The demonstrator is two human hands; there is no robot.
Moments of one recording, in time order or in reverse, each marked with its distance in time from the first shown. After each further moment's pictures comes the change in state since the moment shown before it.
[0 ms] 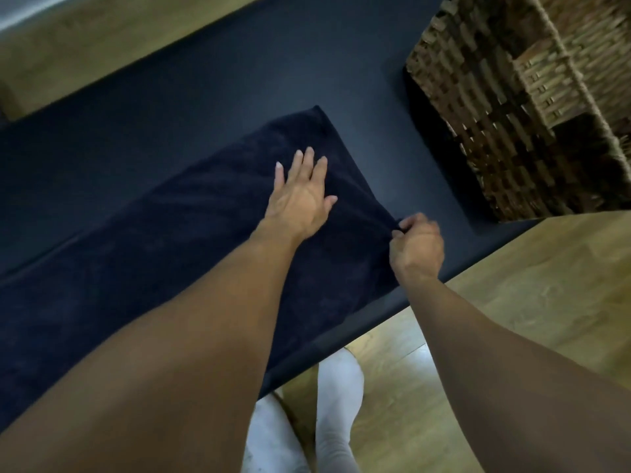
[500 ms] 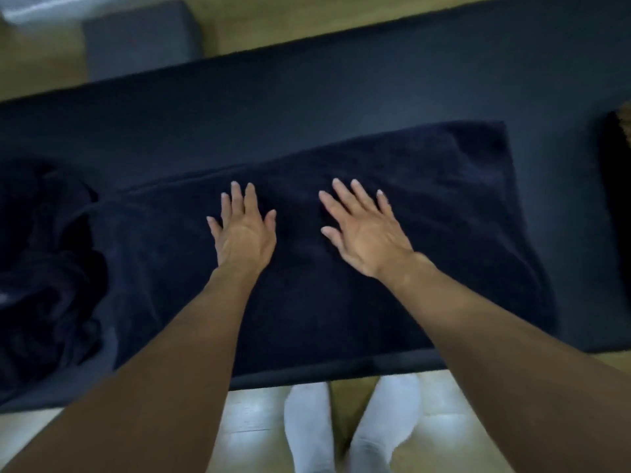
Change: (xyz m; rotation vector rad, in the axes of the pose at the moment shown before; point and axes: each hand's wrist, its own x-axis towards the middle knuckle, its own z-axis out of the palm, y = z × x) left_hand -0.176 -0.206 0.016 -0.199 0.209 -0.796; right_hand -0.107 -0.144 0.115 -0.612 -0.450 -1.281
